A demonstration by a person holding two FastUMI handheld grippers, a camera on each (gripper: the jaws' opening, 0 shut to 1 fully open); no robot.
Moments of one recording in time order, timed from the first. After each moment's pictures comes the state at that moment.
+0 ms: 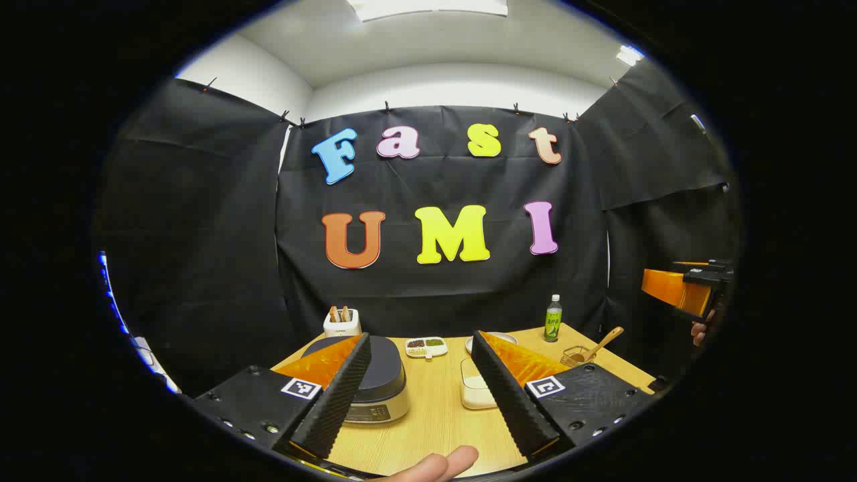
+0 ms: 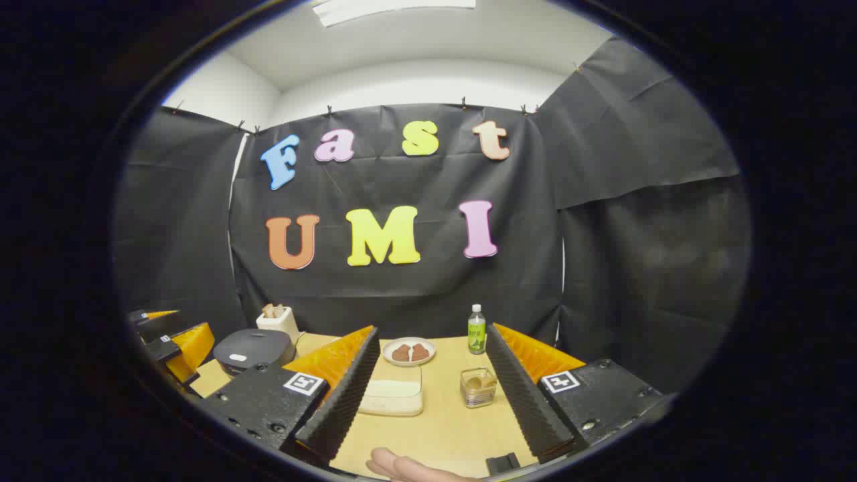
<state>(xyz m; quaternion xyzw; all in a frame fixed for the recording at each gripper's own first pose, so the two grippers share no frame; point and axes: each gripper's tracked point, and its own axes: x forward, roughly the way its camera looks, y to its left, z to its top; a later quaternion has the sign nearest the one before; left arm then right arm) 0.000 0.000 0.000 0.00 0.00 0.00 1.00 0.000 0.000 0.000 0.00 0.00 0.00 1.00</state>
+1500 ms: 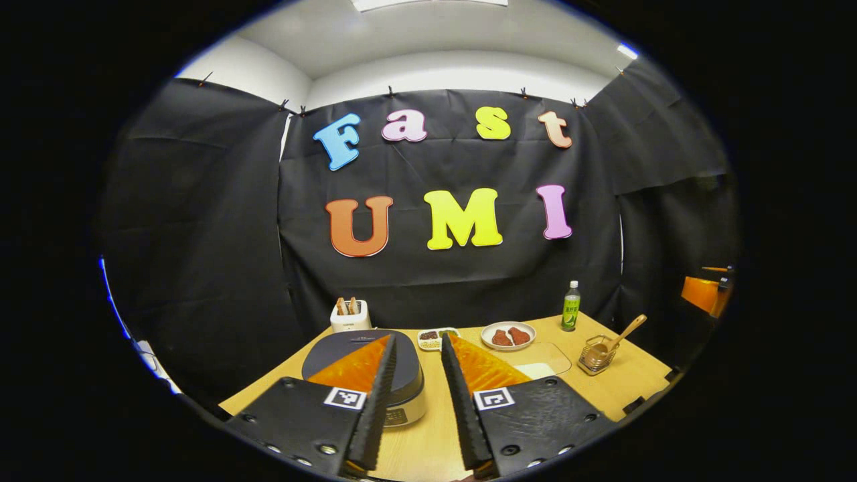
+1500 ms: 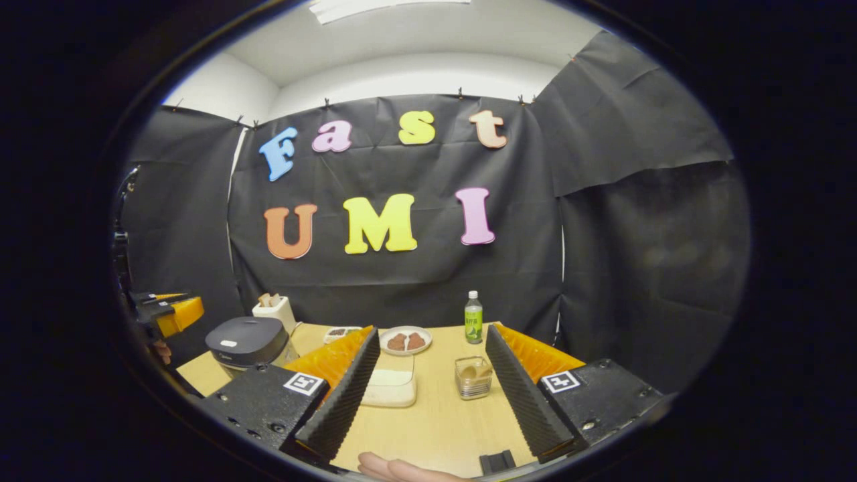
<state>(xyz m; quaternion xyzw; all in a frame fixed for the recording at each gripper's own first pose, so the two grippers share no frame) 0.044 0.031 -0.026 0.02 0.03 0.02 1.00 0.009 -0.020 -0.042 0.00 0.02 0.01 1.00</state>
